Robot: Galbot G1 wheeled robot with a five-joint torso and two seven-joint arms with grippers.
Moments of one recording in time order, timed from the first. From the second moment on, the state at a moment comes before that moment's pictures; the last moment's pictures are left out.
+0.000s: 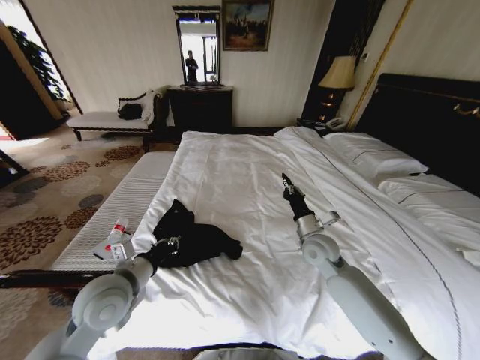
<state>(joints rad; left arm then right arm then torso) 1.48 -0.85 -0.56 -2.44 -1.31 0.50 -0.52 -0.94 0.99 0.17 1.88 0.99 0.21 0.16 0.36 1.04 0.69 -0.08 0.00</state>
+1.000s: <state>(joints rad) 0.45 -0.50 0.02 -1.84 -1.44 0.45 -0.42 -0.98 0.92 0.32 1.88 1.04 0.24 0.18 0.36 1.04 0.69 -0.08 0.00</state>
